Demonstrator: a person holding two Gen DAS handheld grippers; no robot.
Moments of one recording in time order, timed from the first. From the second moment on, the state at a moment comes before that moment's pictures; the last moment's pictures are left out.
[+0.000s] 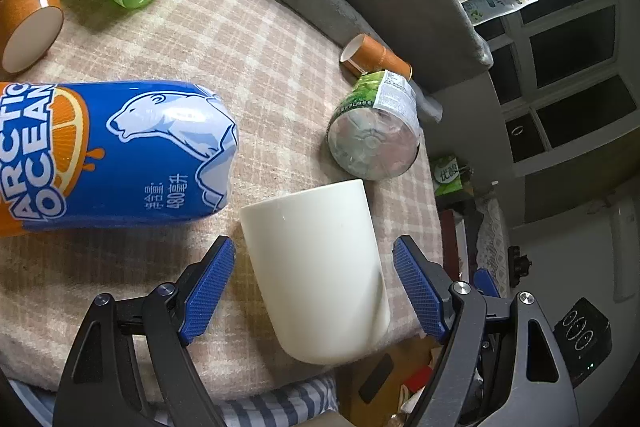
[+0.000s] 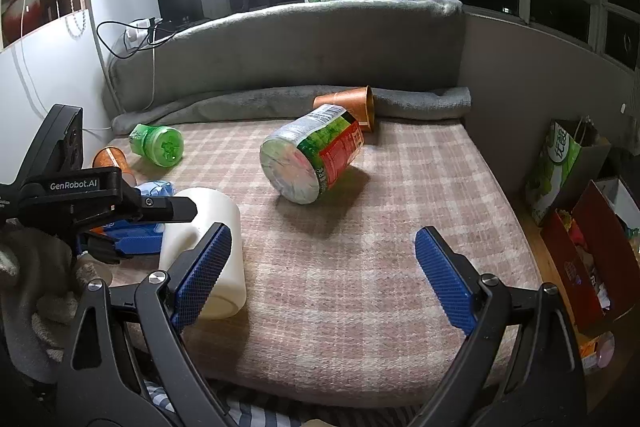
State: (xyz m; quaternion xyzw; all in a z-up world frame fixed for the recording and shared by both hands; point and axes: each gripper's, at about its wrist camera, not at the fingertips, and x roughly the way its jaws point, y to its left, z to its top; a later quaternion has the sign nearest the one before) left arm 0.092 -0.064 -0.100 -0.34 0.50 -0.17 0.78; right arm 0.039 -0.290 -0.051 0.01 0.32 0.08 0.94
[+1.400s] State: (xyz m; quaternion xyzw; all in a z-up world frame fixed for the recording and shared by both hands) left arm 0.091 -0.085 -0.082 -0.25 0.47 -0.16 0.83; right arm 0.043 -0.299 -0.058 0.03 0.32 0.06 0.94
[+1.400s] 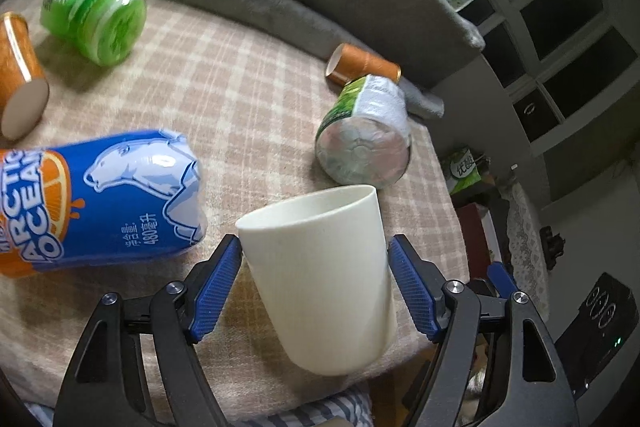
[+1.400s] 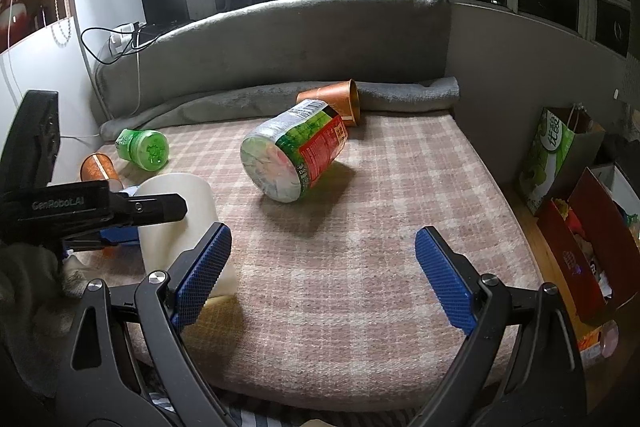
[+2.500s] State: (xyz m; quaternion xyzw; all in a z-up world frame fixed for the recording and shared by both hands) left arm 0.083 -0.109 -0.057 -0.11 0.37 -0.13 0.91; right arm 0.045 -0.304 -0.057 0.03 0.32 0.06 0.95
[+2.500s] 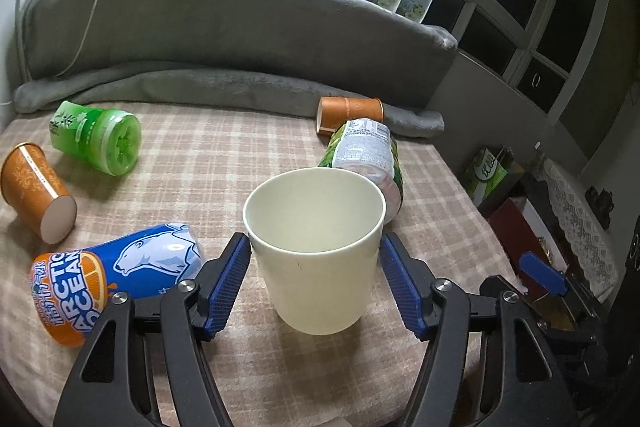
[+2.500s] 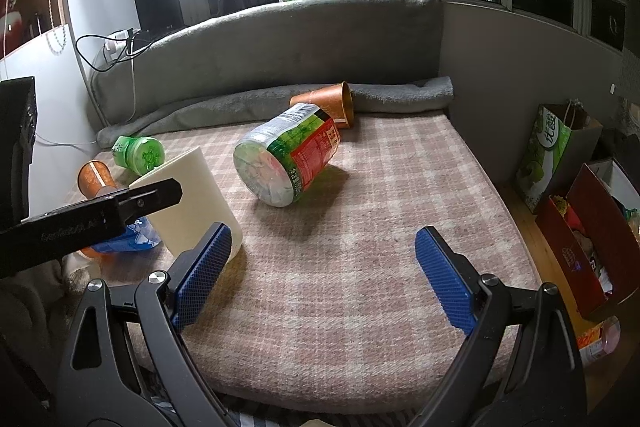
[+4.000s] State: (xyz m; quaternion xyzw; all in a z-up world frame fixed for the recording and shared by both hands) left arm 0.042 -0.111 -0.045 -0.07 0.38 -0.20 0.90; right arm 0.027 -0.297 -0.036 0.04 0.29 0.05 0.95
